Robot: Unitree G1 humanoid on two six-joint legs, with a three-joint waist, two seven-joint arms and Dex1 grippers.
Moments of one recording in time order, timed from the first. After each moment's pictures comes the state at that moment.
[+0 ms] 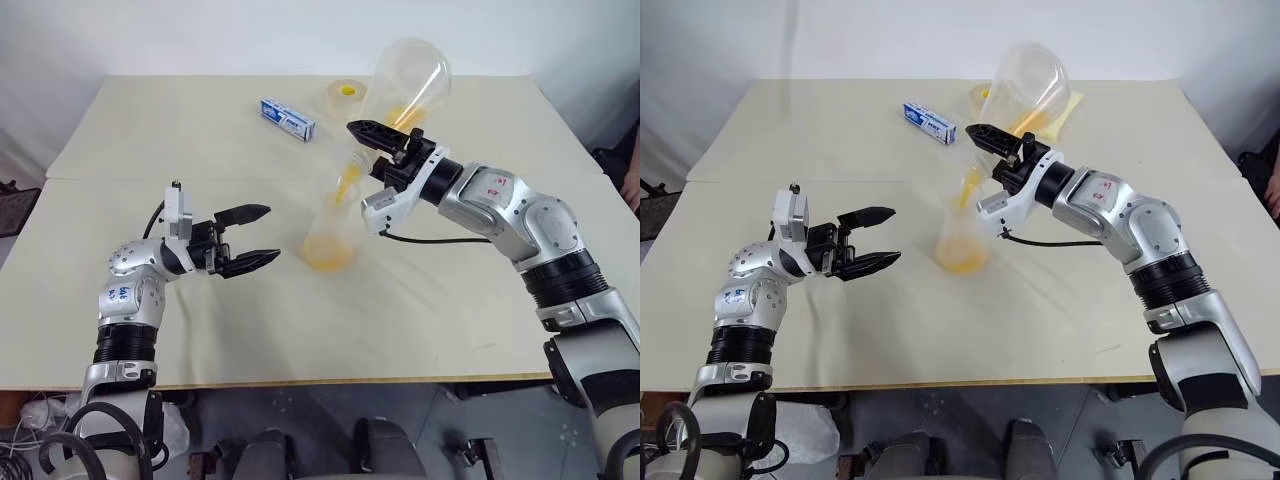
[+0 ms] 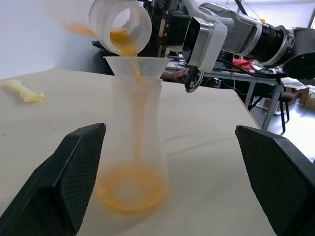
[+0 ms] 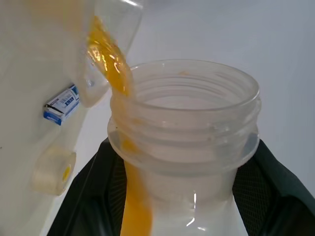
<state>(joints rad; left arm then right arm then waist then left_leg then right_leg) -0.63 0.48 0.18 0.40 -0.52 0.10 -1.34 -1.01 -0.67 0.35 0.33 -0.96 -0.59 0.08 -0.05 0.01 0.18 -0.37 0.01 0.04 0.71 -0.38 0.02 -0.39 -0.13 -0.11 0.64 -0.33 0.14</state>
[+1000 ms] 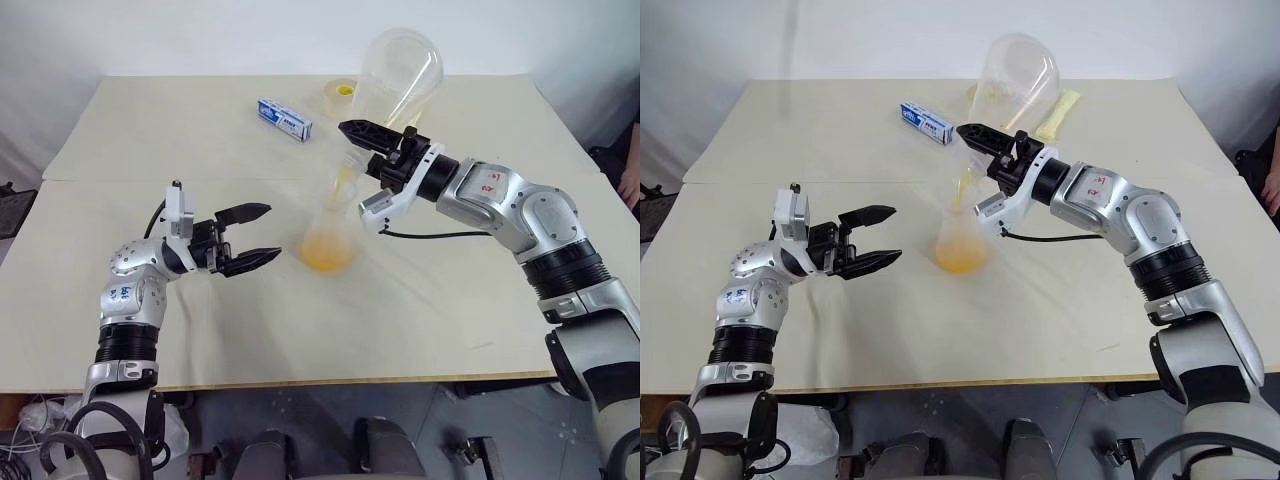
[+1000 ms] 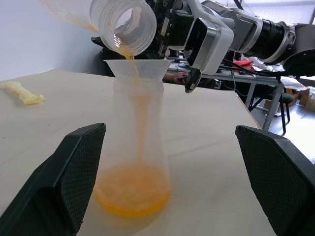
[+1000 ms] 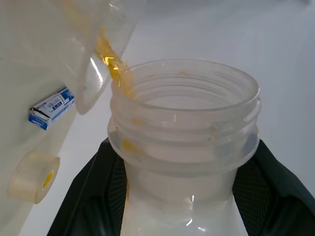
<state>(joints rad) -0.63 0.47 0.18 0.40 -0.52 0.10 -1.33 -1.06 -0.68 0.39 0.37 -1.02 -0.65 0.00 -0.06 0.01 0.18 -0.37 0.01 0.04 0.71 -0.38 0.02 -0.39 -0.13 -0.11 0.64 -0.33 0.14</state>
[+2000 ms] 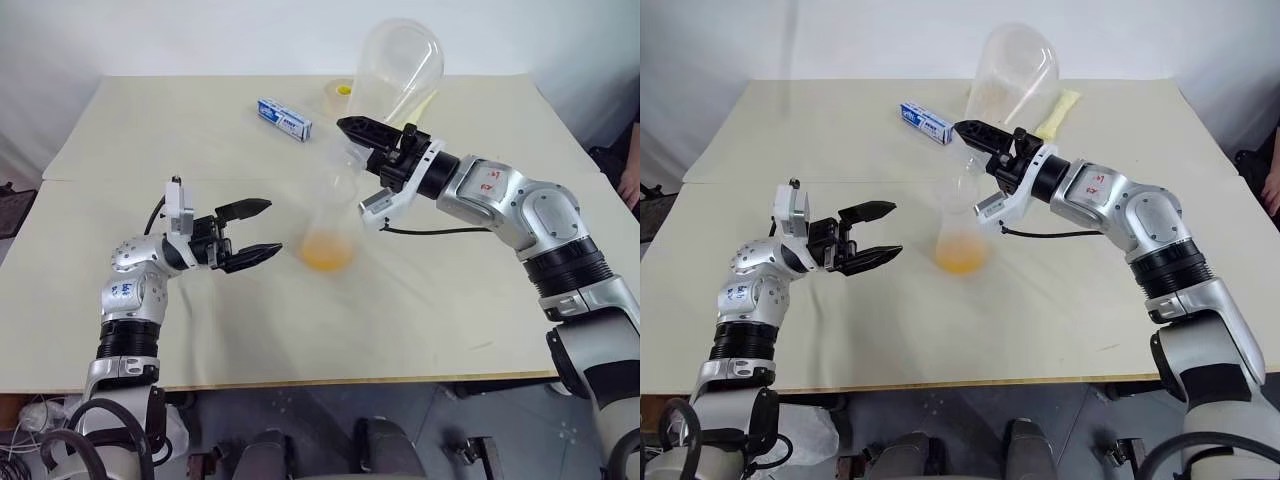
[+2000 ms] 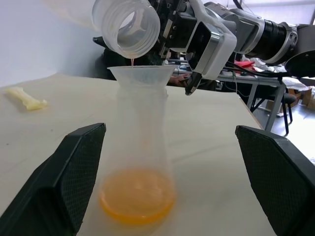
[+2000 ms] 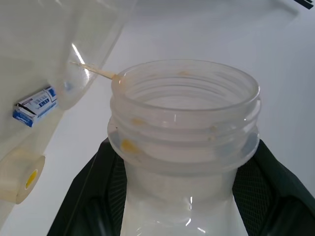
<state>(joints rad) -0.66 0.47 0.18 0.45 -0.52 0.08 -1.33 -1.05 -0.68 0.39 0.34 -1.04 -0.64 -0.02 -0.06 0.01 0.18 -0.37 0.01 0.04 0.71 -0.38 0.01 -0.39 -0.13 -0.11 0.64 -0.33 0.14</state>
